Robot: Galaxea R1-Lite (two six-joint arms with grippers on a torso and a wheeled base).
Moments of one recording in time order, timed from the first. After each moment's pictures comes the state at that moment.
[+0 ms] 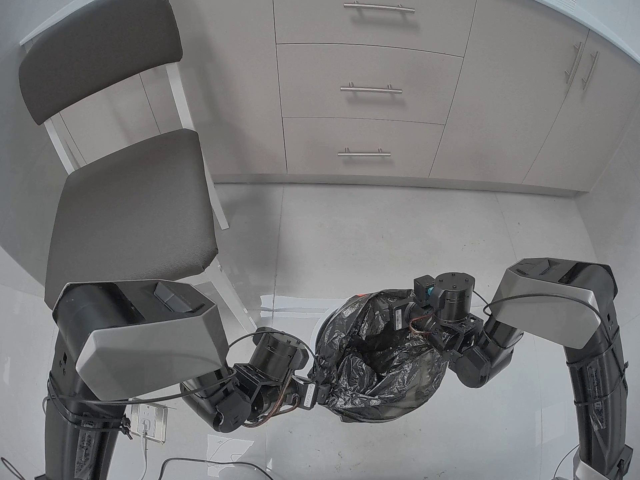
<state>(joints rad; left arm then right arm) -0.66 2.42 -0.82 -0.78 0.11 -0.26 0.45 2.50 -0.96 -1.32 -0.21 -0.06</state>
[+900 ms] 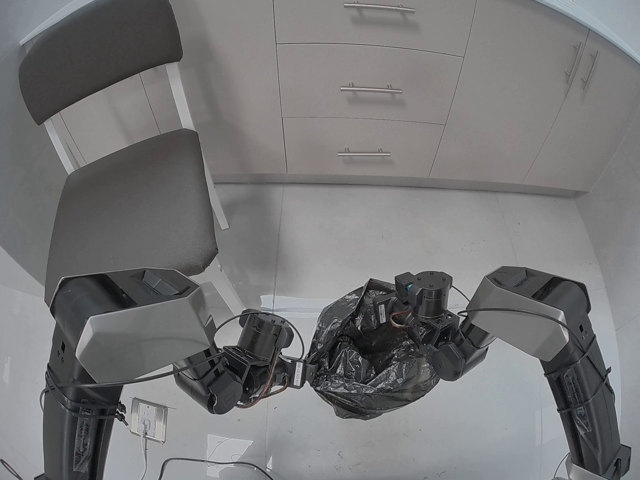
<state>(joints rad) -0.58 2.44 -0.89 -0.78 0.12 -0.26 0.46 2.64 -1.20 -1.25 -0.25 -0.11</state>
